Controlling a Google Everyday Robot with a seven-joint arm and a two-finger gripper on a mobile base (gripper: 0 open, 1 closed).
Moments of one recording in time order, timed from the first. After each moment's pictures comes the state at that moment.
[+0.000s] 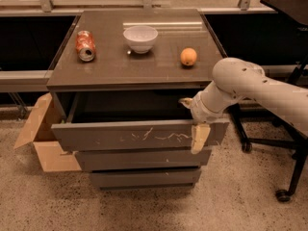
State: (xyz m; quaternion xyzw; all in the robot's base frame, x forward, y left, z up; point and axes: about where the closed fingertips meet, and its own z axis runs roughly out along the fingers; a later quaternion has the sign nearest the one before) arm 0.590 -0.125 0.677 -0.74 0.64 0.07 0.20
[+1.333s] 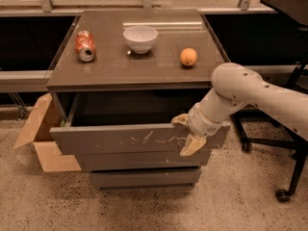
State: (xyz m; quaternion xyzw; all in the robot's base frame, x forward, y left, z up) arm 0.522 -0.108 0.671 -0.77 0.60 0.16 0.16
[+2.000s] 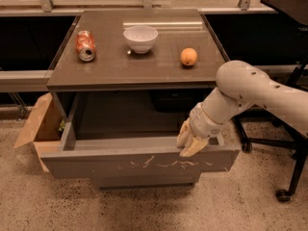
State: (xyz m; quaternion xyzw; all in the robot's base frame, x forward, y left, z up) arm 0.508 -0.107 0.694 -0.77 0.59 0.15 0.18
